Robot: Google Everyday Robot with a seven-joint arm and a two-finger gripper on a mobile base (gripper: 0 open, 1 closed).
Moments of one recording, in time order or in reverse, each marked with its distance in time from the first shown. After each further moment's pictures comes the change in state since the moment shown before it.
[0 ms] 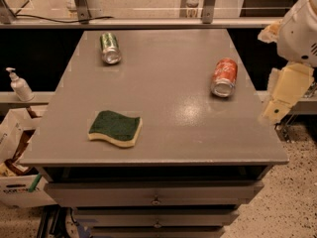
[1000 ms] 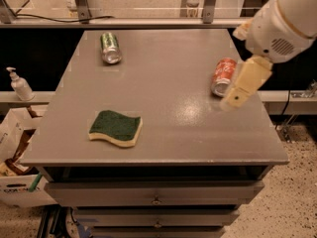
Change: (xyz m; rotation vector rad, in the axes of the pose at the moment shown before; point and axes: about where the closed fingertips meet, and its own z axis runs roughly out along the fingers) arm -0.046 -0.023 0.032 -0.001 -0.160 0.067
